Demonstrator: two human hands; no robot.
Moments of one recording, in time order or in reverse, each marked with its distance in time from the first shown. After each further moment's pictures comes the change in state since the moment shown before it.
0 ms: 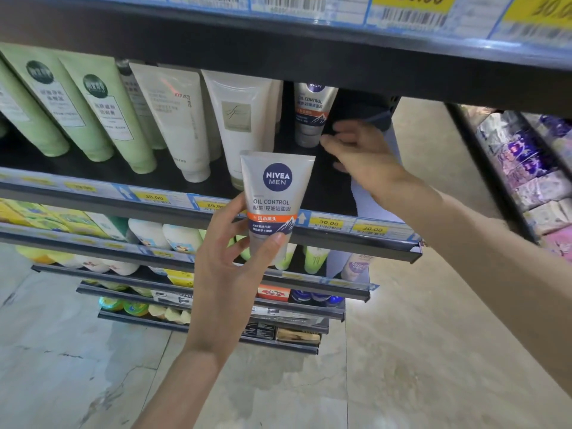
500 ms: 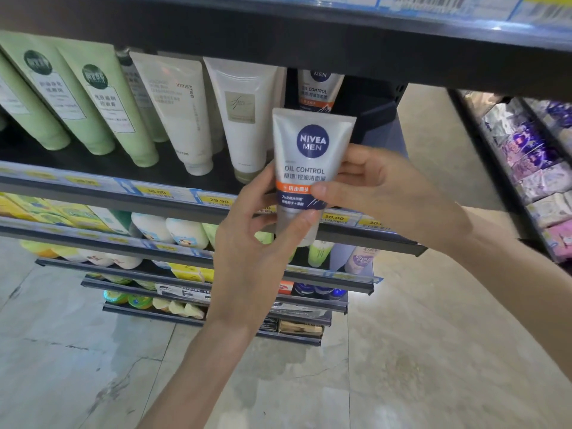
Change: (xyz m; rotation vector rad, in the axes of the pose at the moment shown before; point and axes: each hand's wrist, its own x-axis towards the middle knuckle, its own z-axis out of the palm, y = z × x) left_hand 0.010 0.020 0.017 -0.004 -0.059 0.081; right_hand -0.102 -0.039 -0.027 0.203 -0.466 -0.179
